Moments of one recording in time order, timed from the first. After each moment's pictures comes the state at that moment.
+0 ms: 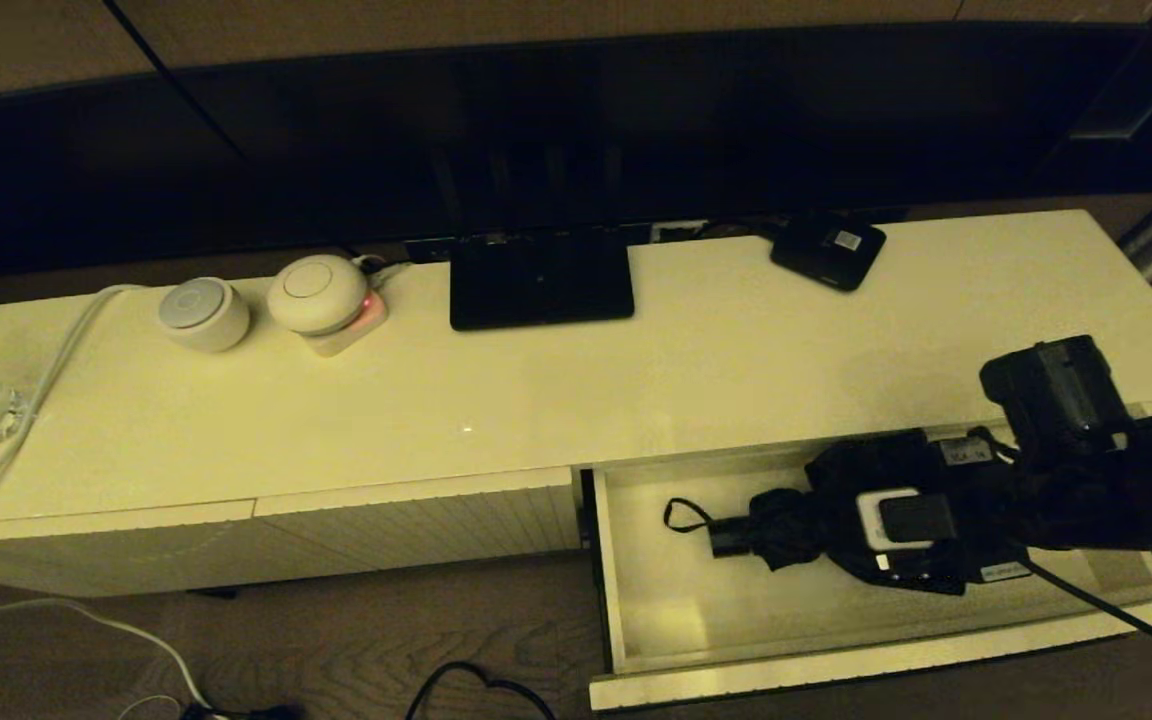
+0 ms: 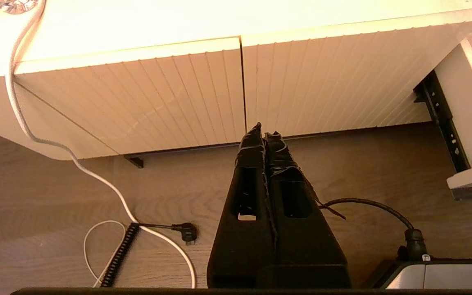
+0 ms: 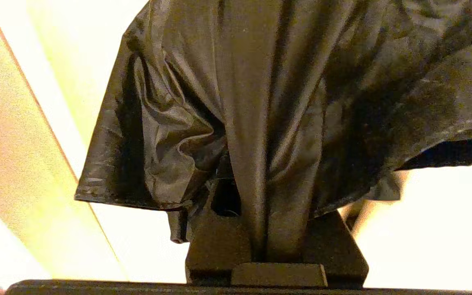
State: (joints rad) left arm 0.00 0.00 0.00 0.00 0.00 0.02; right arm 0.22 1.66 -0.87 -0.01 -0.10 -1.46
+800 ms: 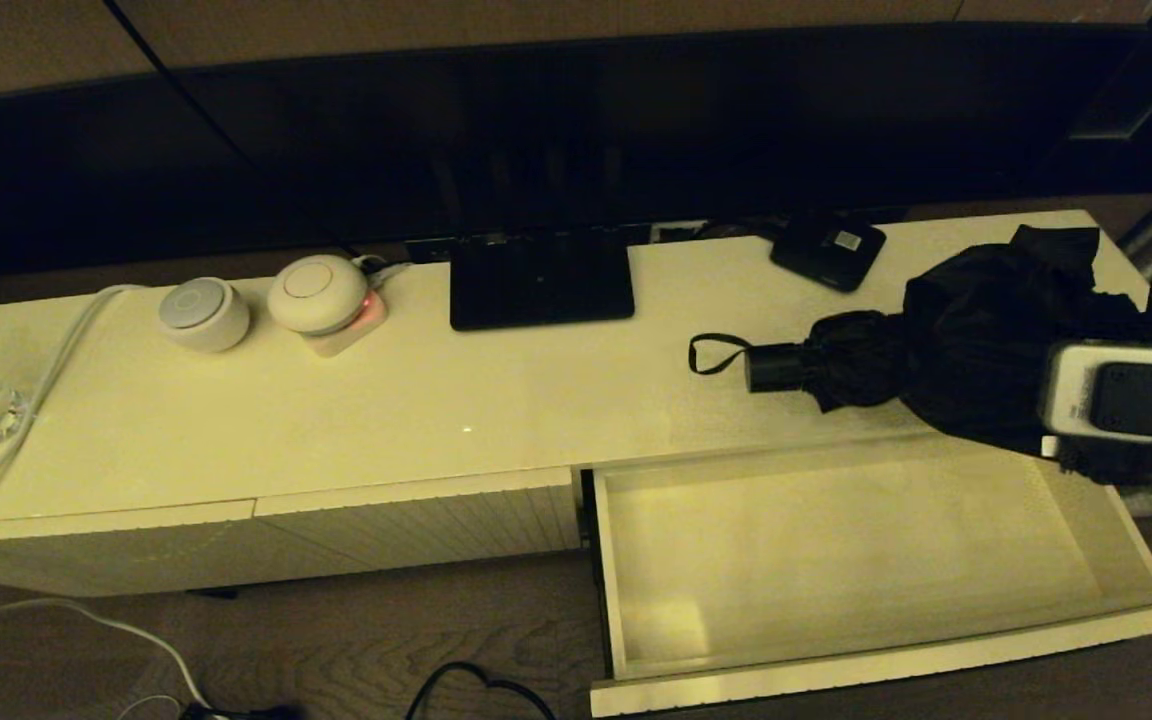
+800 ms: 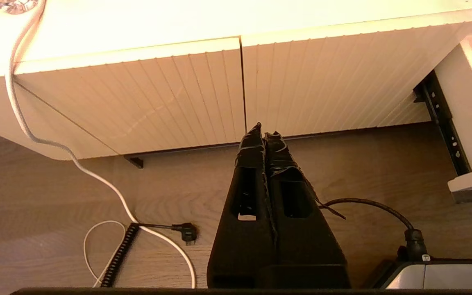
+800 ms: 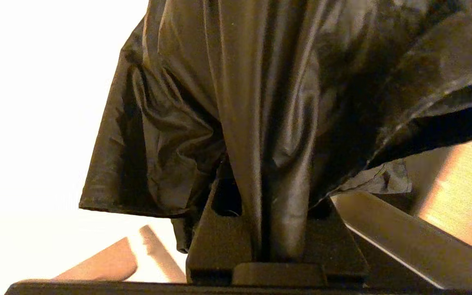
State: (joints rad) left arm 0.00 0.00 0.00 0.00 0.00 0.02; right arm 0.23 1.25 -0.97 -0.01 -0.11 -1.45
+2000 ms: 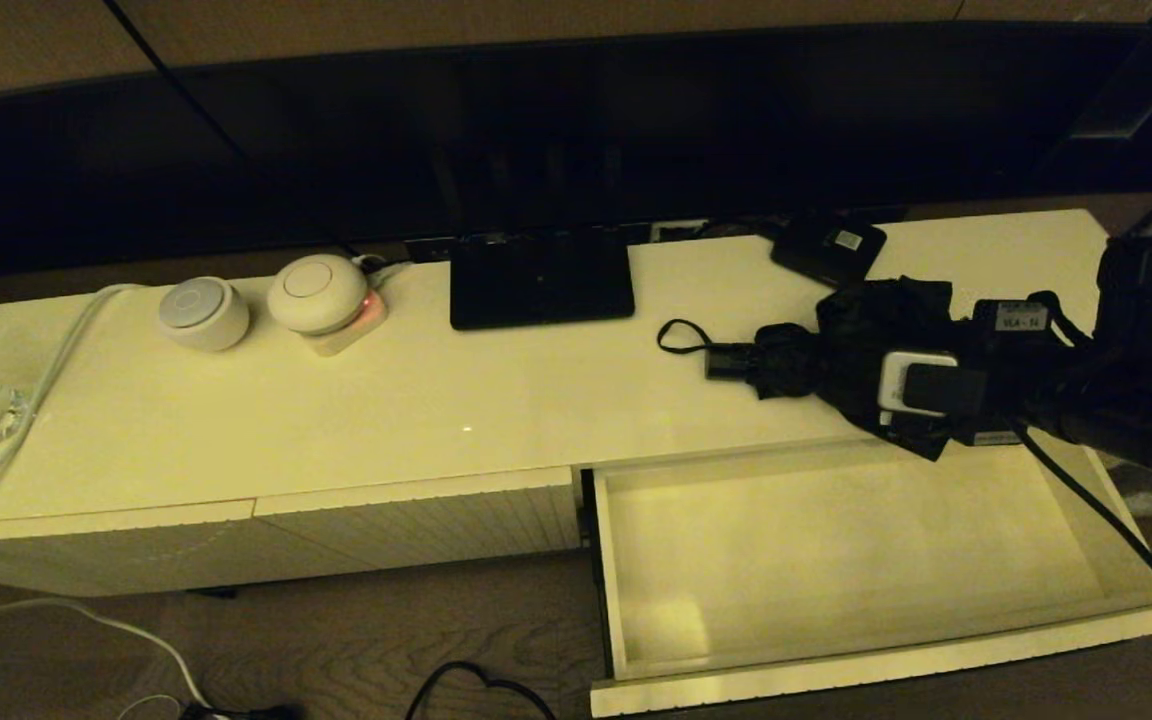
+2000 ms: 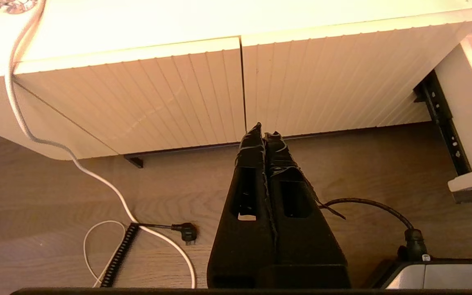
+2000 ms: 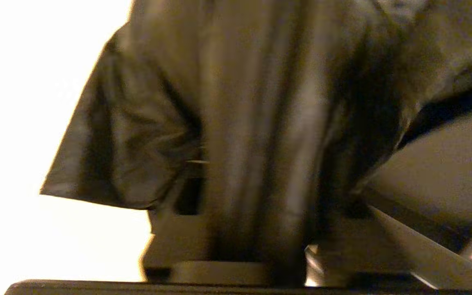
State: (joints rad) left arm 0.00 0.00 0.00 0.00 0.00 0.02; right arm 0.19 1.59 -0.92 -0.43 -0.11 -1.45
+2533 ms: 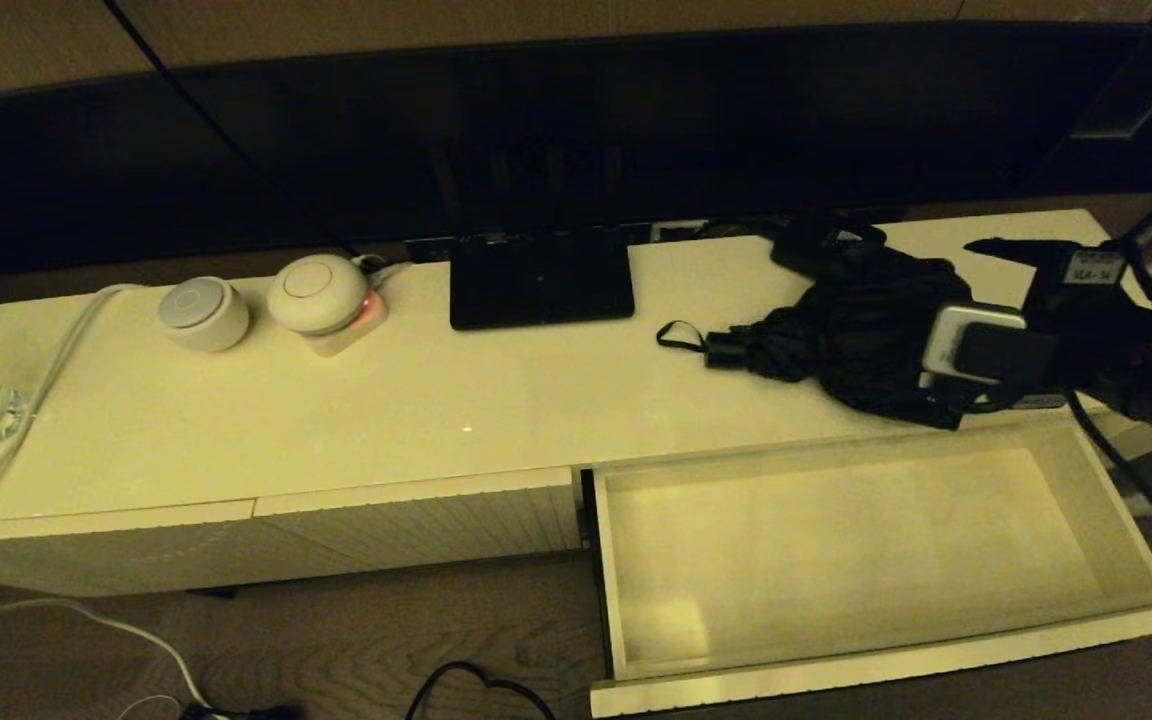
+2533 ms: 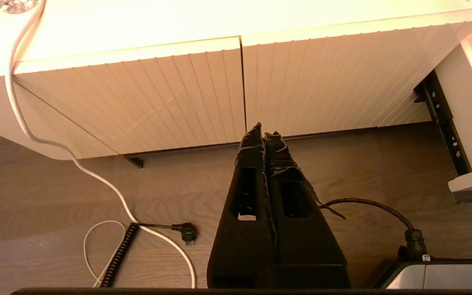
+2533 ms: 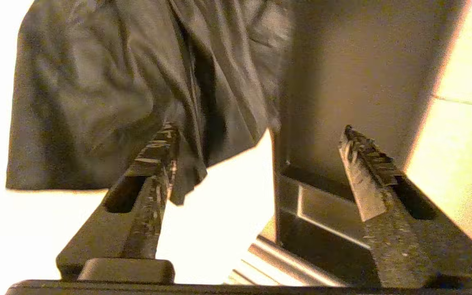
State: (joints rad) left arm 0.00 0.00 0.00 0.00 0.00 0.02; right arm 0.20 1.47 -0.87 -0.53 -0.09 -1.46
